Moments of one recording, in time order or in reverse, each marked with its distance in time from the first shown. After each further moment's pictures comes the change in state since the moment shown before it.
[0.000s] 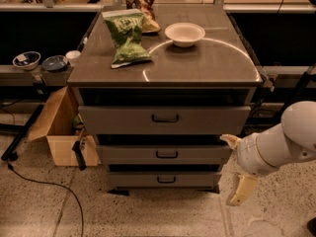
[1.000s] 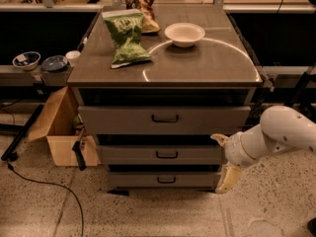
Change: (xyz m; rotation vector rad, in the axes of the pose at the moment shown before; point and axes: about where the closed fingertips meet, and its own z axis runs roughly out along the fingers) arm 0.027 -0.050 0.080 -0.042 -0.063 -0.004
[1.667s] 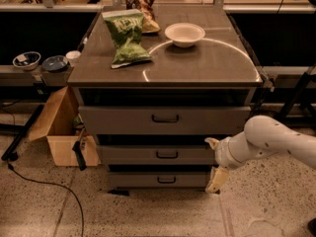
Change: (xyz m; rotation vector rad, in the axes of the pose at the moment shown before) arm 0.015 -0.019 0.053 0.036 0.020 0.032
